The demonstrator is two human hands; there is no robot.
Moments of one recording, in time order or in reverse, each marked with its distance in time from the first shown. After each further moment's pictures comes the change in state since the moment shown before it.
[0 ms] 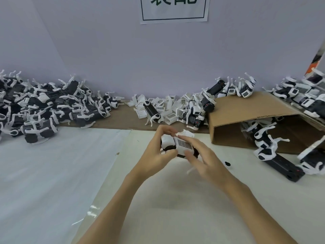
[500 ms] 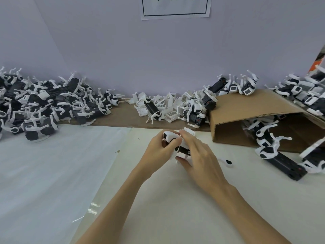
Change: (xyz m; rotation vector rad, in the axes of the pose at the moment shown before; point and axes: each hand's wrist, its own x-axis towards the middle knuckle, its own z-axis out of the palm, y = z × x) left_hand 0.007 -0.002 0.011 -0.074 0.106 -0.233; right_hand -0.001 0.005 0.029 -0.596 0.261 -0.198
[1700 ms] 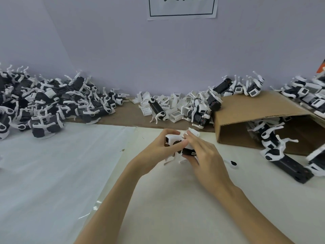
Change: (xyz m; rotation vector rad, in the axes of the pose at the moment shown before) left_hand 0.000 0.008 -0.024 -0.022 -0.210 -0.188; right_hand 0.000 0.000 0.000 0.017 -0.006 0.037
